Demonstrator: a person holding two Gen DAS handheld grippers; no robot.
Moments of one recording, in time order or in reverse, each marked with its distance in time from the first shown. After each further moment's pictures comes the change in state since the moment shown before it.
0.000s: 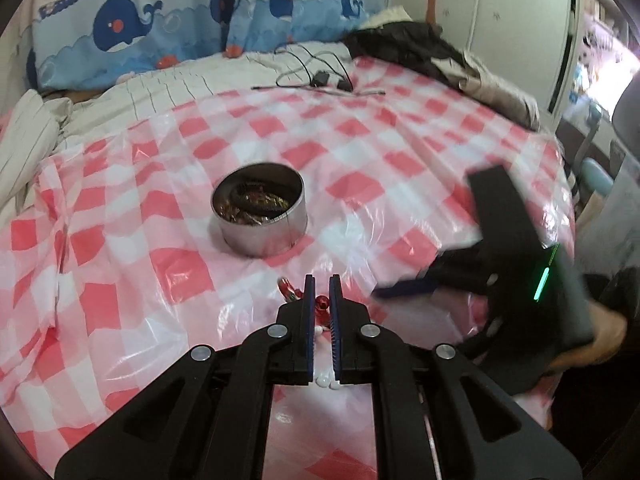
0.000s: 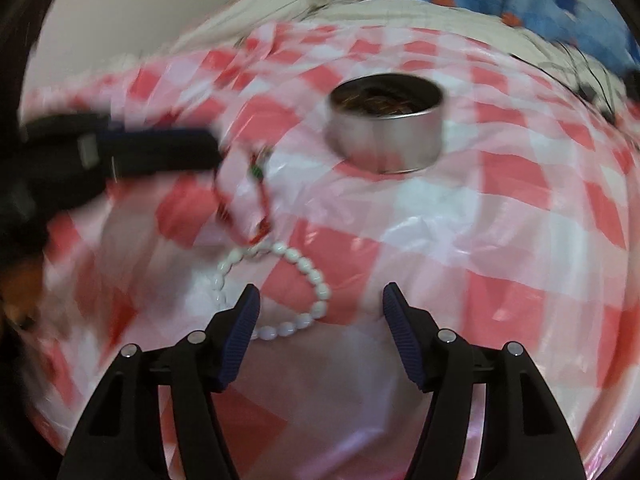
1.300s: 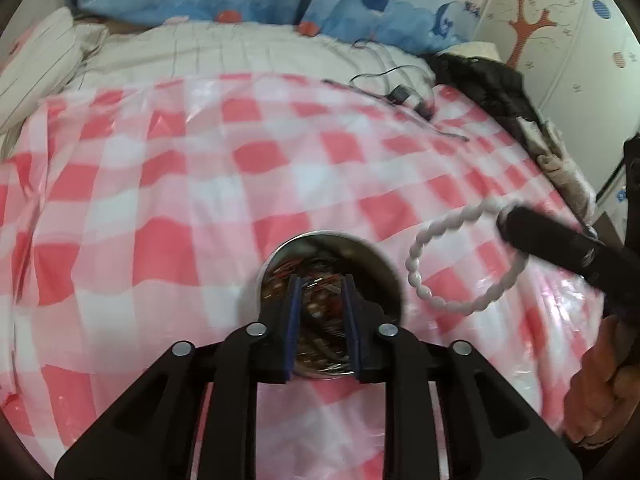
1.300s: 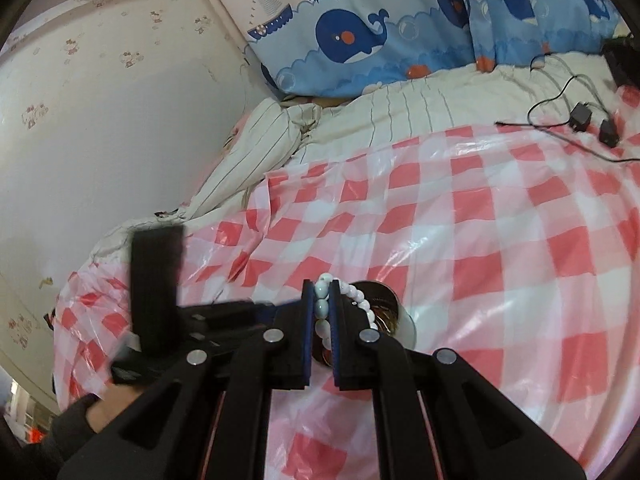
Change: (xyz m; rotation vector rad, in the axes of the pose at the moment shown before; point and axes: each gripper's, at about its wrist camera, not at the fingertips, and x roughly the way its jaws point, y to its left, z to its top) left arm 0.109 0.082 0.075 -0.308 0.038 0.043; right arm -0.056 -0.111 0.118 0.309 -0.361 0.272
